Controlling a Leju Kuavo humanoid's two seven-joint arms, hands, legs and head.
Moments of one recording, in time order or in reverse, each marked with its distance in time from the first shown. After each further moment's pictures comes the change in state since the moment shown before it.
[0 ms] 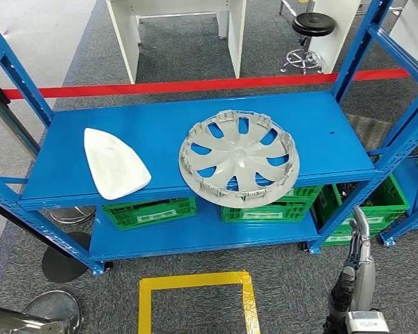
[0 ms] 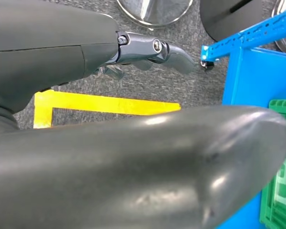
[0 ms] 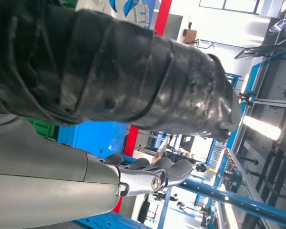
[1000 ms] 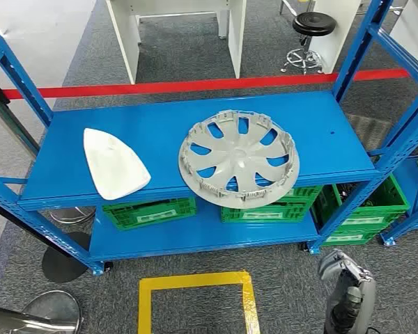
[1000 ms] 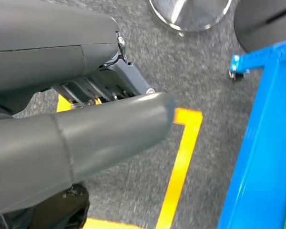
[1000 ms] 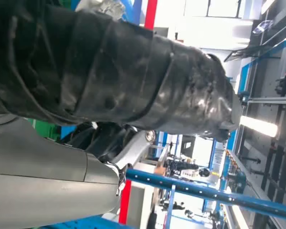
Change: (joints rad) left arm -0.028 -0.054 0.298 0.028 -0.205 0.006 0.000; right arm 0.101 -0.002 0.106 -0.100 -0.054 -0.071 0.001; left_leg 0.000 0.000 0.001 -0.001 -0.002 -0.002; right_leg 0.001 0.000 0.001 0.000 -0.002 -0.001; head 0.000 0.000
